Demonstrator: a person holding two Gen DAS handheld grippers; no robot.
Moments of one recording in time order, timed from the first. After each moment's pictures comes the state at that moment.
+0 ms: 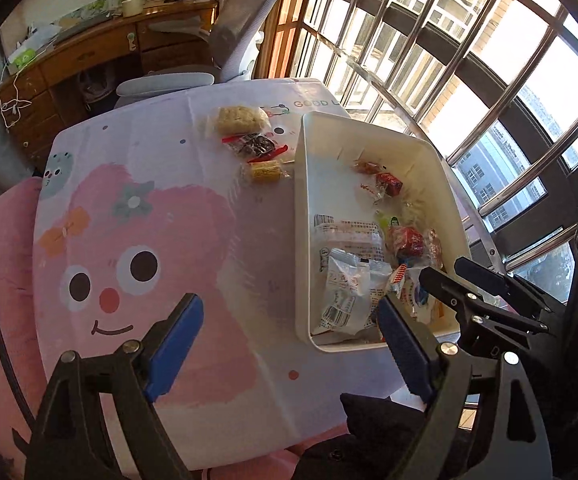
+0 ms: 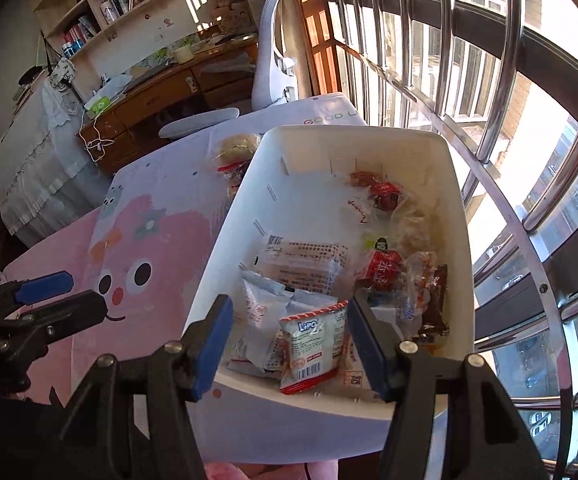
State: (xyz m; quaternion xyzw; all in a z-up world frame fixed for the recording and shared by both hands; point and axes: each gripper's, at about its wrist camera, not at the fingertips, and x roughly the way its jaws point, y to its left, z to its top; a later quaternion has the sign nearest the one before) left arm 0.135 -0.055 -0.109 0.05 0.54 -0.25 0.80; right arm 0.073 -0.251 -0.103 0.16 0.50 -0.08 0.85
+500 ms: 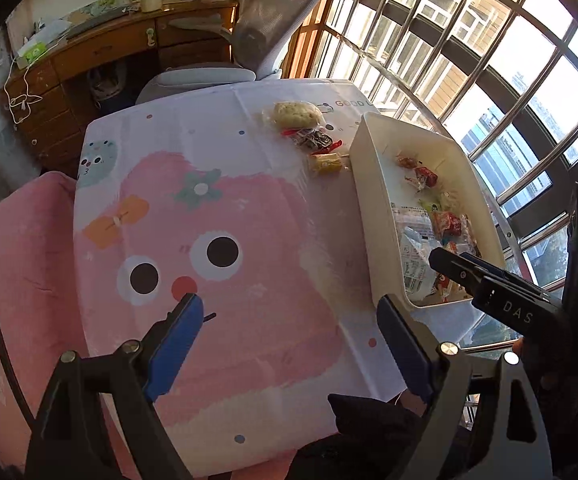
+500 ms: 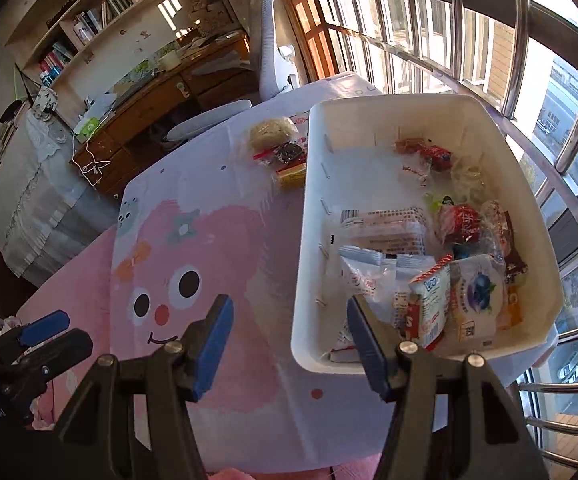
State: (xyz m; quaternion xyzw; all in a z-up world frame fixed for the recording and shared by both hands) left arm 0.162 0.061 -0.109 0.06 0.54 -0.26 0.80; right arm 0.097 -0.170 -0.112 0.23 0.50 -0.12 0.83
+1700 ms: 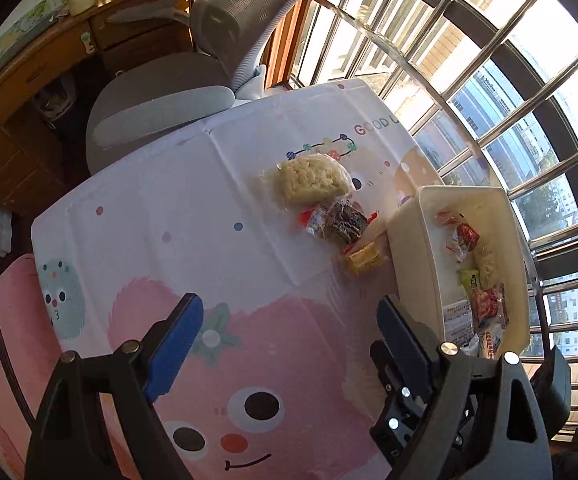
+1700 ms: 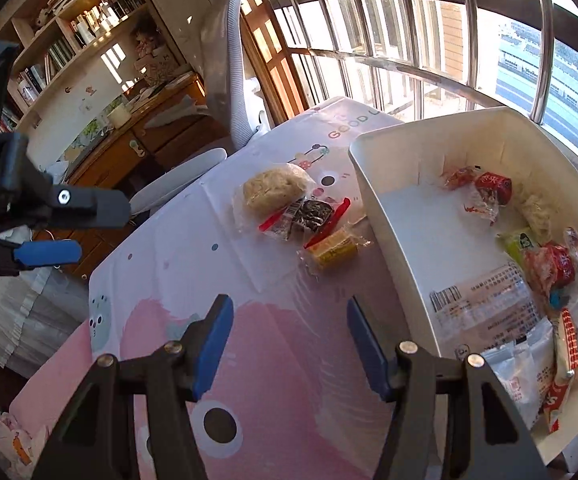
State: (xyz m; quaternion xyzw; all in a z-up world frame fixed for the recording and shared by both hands) left arm 0.416 -0.052 -0.135 0.12 0.60 -0.31 0.73; right arm 0.239 -0.147 -0.165 0.27 0.42 -0.23 0.83
